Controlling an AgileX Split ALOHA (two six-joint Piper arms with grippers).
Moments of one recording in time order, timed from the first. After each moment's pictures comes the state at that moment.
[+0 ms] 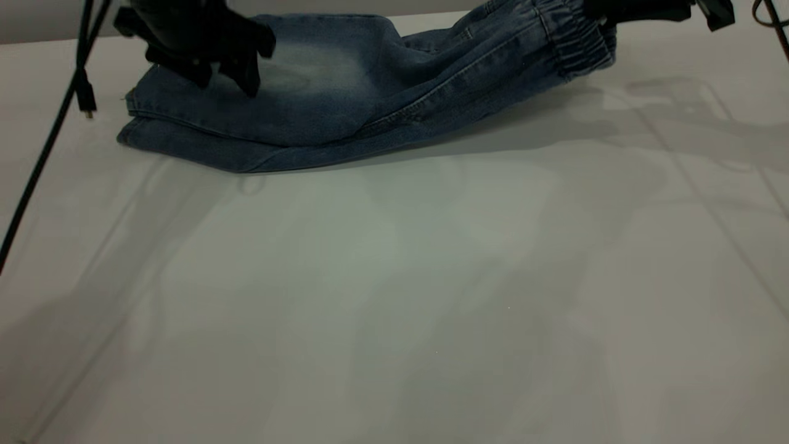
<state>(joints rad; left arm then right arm) -0.24 2.28 -1.50 0.13 0.45 -0.08 -0.08 2.18 -1.33 1.35 0.91 -1.10</state>
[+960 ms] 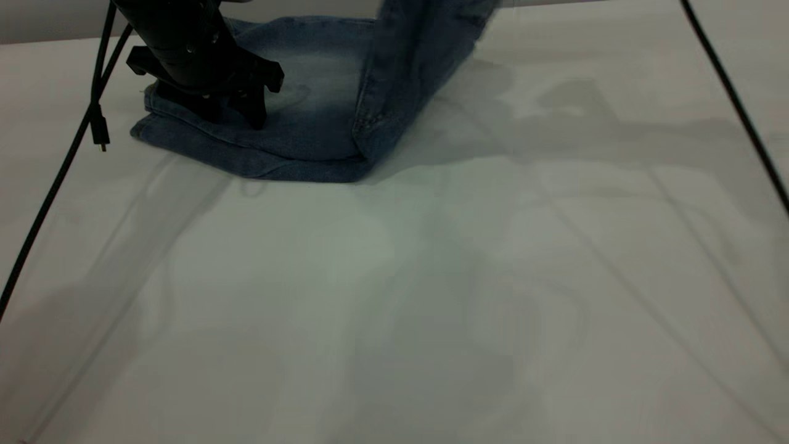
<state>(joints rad) -0.24 2.34 -1.50 0.09 0.44 -0.08 0.12 2.11 -1.47 1.46 1.09 -1.02</state>
